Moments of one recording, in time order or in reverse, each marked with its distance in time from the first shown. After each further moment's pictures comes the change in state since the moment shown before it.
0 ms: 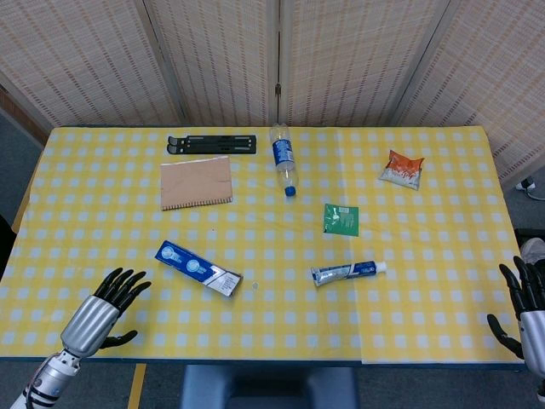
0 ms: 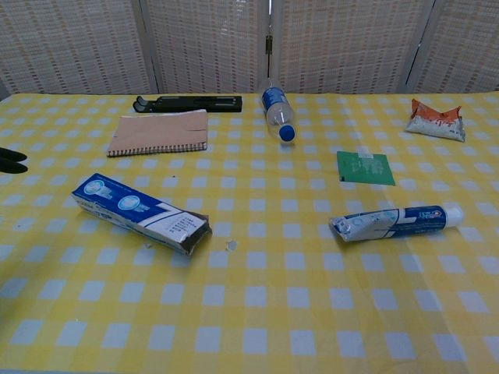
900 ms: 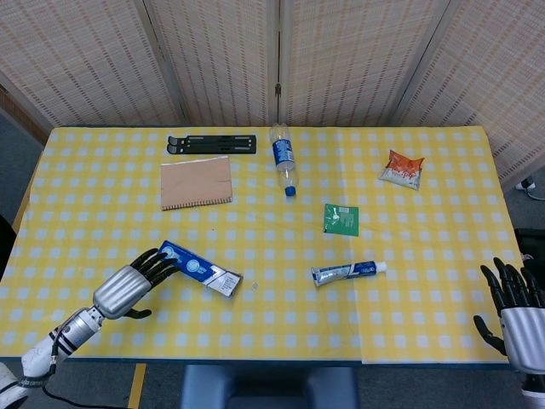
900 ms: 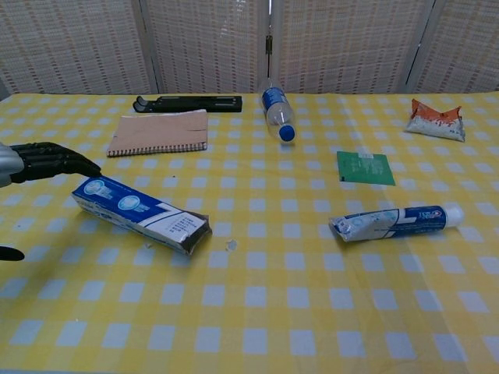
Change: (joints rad) left arm -0.295 0.007 -0.030 0.141 0.047 -0.293 -0.159; right arm 0.027 -0.025 -0.007 -0.025 0.024 -0.093 -0.069
